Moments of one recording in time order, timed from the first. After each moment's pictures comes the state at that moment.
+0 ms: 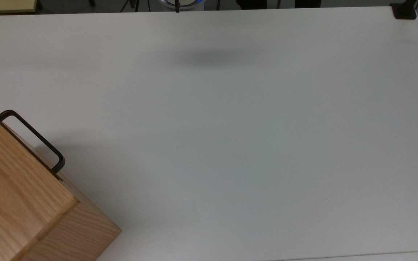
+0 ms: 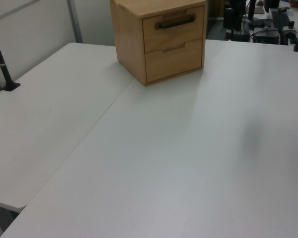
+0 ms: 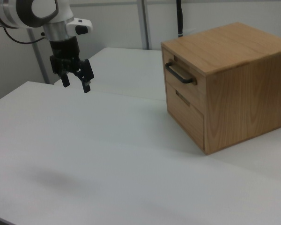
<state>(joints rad) 0.01 -0.04 0.00 -1.64 -0.02 1.59 0.09</state>
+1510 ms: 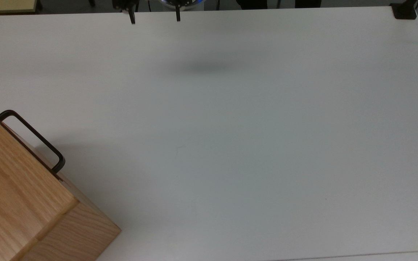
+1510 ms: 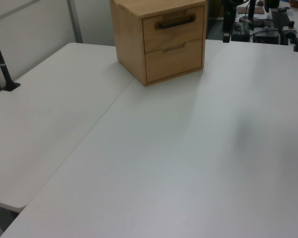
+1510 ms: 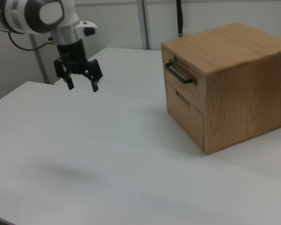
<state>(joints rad) 0.01 0.00 0.00 -1.64 -0.02 1.67 -0.15</state>
